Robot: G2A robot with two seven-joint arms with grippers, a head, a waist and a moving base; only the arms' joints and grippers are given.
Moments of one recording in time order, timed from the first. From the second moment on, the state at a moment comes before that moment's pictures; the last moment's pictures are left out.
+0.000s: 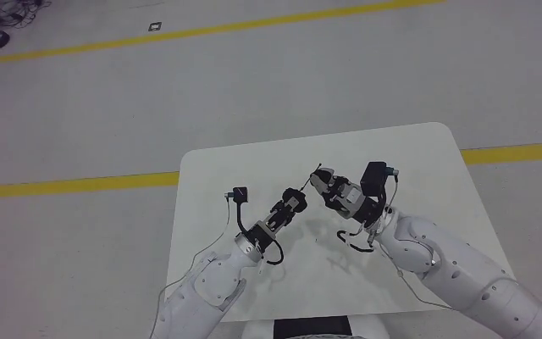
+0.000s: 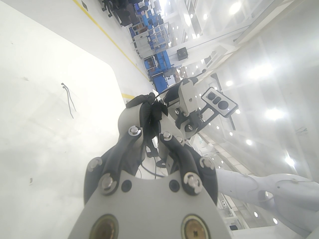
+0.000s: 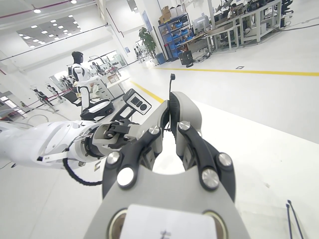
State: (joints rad) left arm 1.56 -1.07 -0.97 -1.81 -0.01 -0.34 -0.08; right arm -1.31 -0.90 0.82 -1.79 -0.68 -0.34 -0.27
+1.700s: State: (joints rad) left arm 1.56 -1.07 -0.97 -1.81 -0.01 -0.34 -0.08; right arm -1.31 -0.89 0.81 -1.78 -0.69 -0.34 -0.25
